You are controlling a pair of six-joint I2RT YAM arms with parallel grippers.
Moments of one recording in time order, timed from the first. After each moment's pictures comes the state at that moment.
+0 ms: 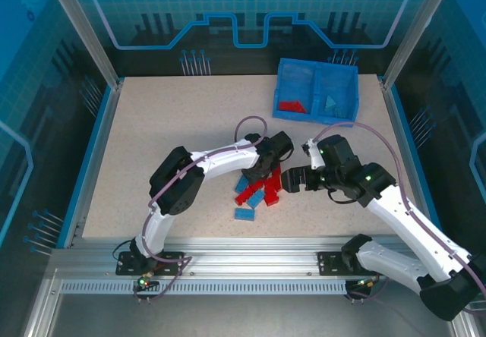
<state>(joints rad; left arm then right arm) -0.85 2.12 1.64 -0.90 -0.23 -1.56 0.56 0.94 0.94 -0.89 -0.18 0.39</state>
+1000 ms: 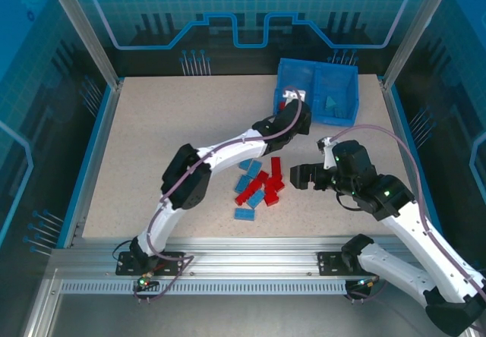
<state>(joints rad) -0.82 2.30 1.97 -0.16 -0.37 -0.46 0.56 0.79 0.94 -0.88 -0.06 0.46</state>
